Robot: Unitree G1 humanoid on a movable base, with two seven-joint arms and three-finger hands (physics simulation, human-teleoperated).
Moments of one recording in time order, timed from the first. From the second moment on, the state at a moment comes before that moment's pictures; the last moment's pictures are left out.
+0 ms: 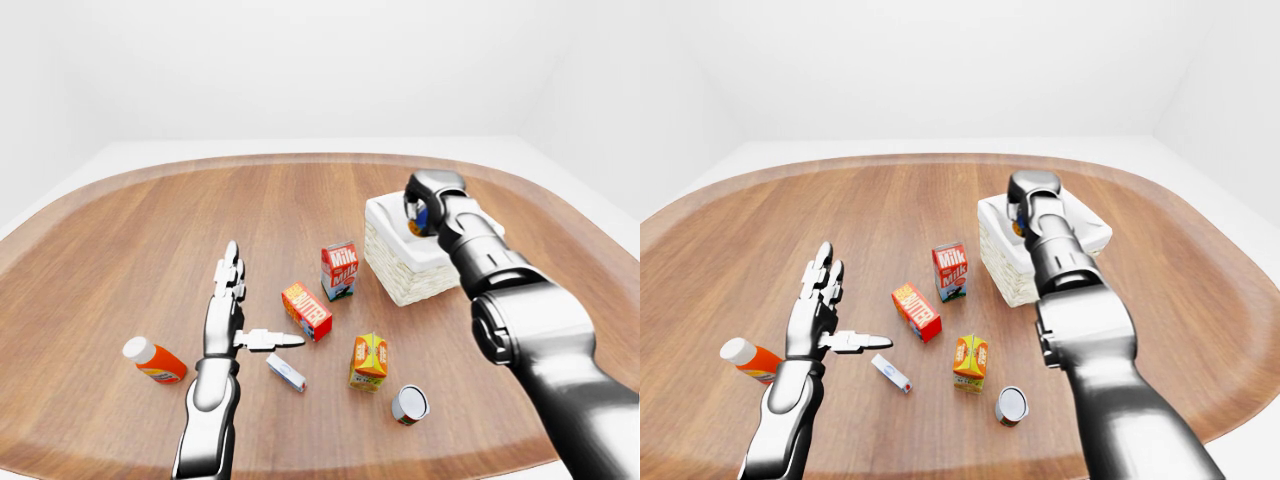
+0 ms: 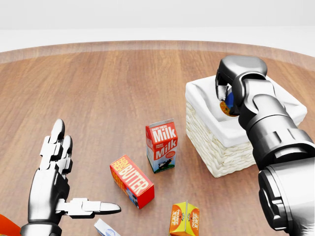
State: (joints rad) left arm 0.09 0.01 0.02 -0.15 0.04 -0.09 -0.04; right arm -1.26 -0.30 0.03 1.37 -1.24 0.09 0.03
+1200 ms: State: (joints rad) left arm 0.09 0.01 0.02 -0.15 0.04 -0.09 -0.04; right arm -1.32 -0.30 -0.03 1.35 -1.01 0.09 -0.04
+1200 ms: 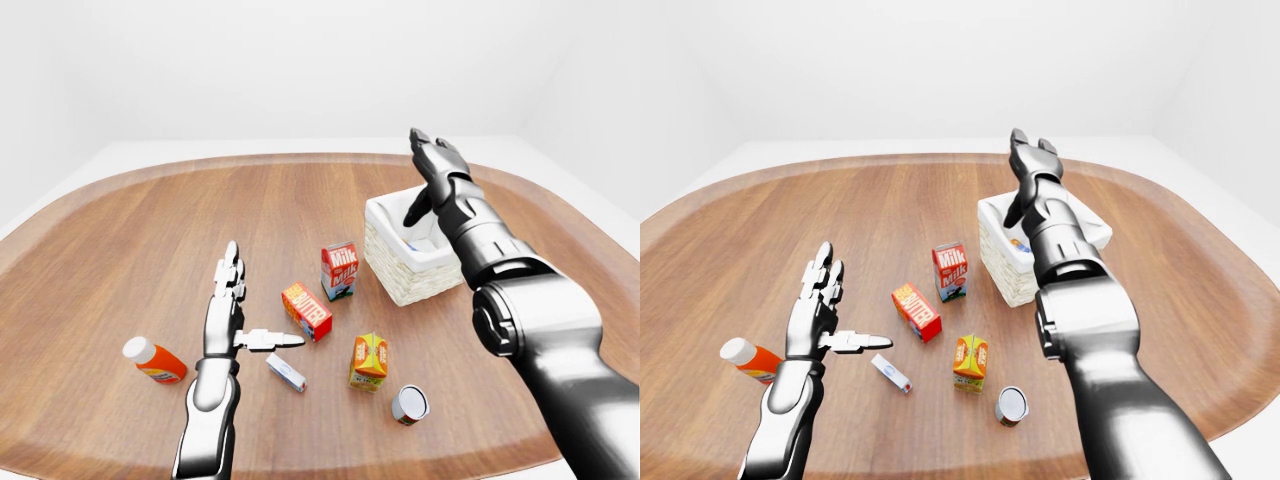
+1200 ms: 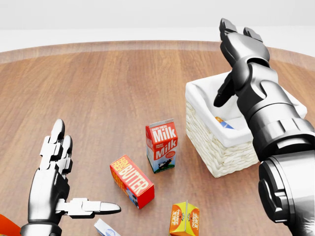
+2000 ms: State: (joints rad) left arm 0.09 0.01 0.02 -0.16 0.04 -0.09 -0.04; right arm -1.32 -0.28 -0.04 1.31 -0.75 0.09 -0.08
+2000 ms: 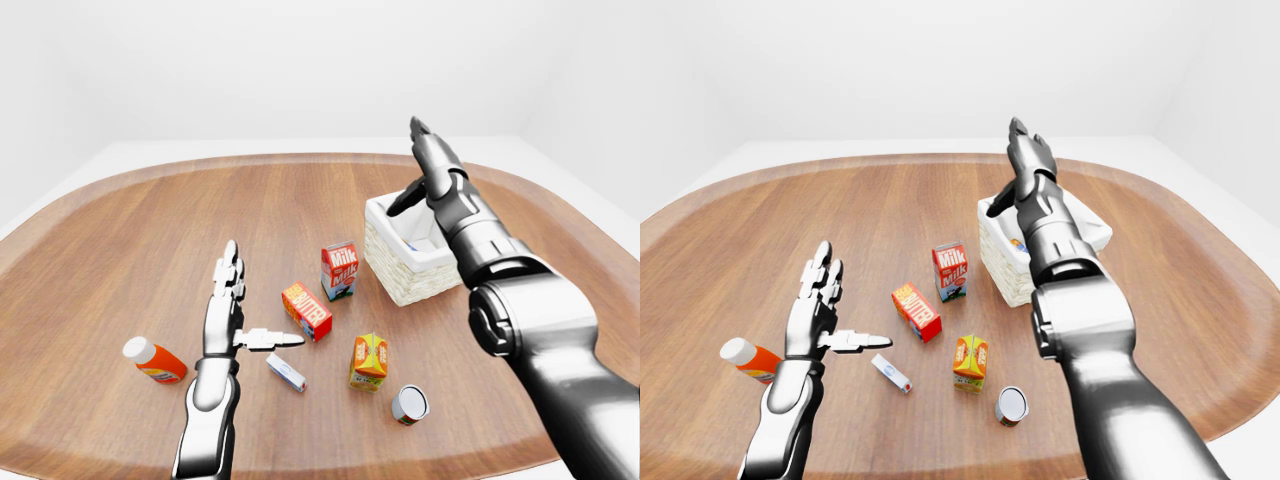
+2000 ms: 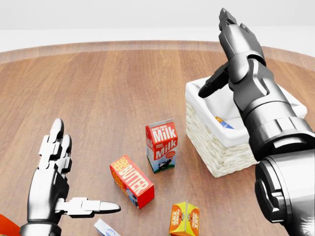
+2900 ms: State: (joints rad) left arm 0.10 0.01 0.02 -0.15 0.04 -0.09 -0.04; right arm -1.07 -0.21 -0.02 0.80 -0.66 0.09 0.00
